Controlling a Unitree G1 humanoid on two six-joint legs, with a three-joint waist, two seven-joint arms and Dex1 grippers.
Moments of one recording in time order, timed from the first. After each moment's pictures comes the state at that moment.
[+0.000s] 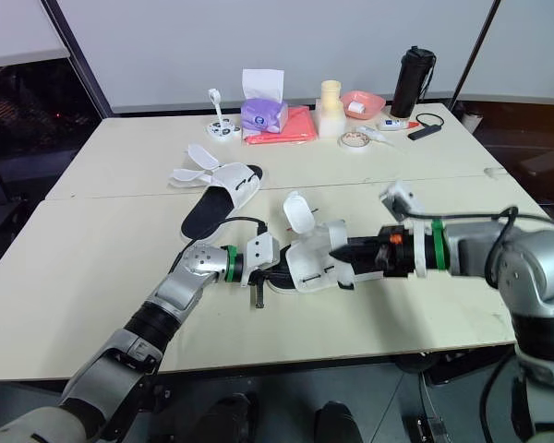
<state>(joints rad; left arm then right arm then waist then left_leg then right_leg) -0.65 0.23 -0.35 0.46 -0.02 -0.03 -1.06 -0.63 -0.90 -0.09 -0.20 0.85 1.26 0.98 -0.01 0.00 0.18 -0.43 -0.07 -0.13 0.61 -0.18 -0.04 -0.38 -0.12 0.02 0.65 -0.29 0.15</state>
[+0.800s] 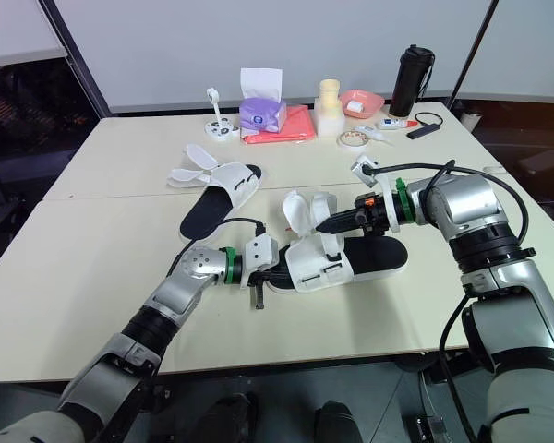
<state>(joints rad) -0.62 0.23 -0.35 0.41 -0.02 -0.01 -1.03 -1.00 -0.78 0.30 0.41 0.47 0.97 1.38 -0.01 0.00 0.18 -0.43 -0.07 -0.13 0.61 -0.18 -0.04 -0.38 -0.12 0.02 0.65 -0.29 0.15</state>
